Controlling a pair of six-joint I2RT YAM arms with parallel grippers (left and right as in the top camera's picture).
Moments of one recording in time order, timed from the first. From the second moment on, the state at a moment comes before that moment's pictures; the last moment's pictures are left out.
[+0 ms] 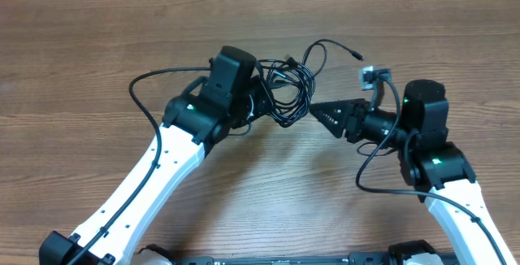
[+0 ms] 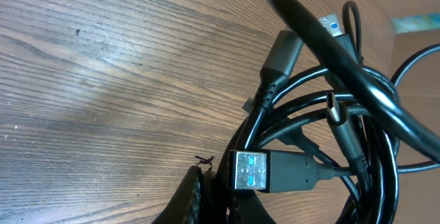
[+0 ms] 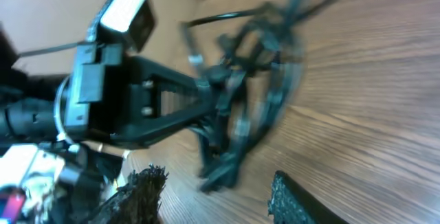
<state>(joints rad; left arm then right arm) -0.53 1.47 1.25 -0.63 0.15 -0.99 0.18 1.09 0.78 -0.19 -0.82 0.49</state>
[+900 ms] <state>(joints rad) -0.41 1.47 1.25 -0.75 0.27 -1.04 0.32 1.09 0.78 -0.21 -0.50 0.38</state>
